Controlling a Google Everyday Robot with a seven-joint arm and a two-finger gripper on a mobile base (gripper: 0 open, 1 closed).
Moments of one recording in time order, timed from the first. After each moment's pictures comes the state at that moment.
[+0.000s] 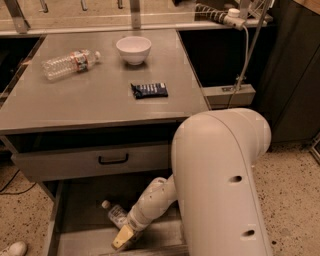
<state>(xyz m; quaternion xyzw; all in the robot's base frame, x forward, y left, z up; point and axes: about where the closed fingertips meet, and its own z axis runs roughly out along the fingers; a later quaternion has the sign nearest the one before) 0.450 0.112 0.368 -0.43 0.87 0.19 0.10</state>
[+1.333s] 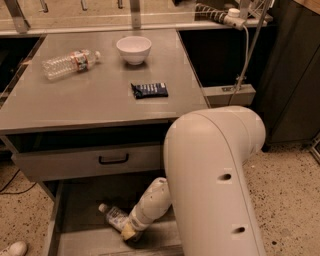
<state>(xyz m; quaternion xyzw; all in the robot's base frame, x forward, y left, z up) 0.455 0.105 0.361 -0.42 0.88 0.19 0.09</state>
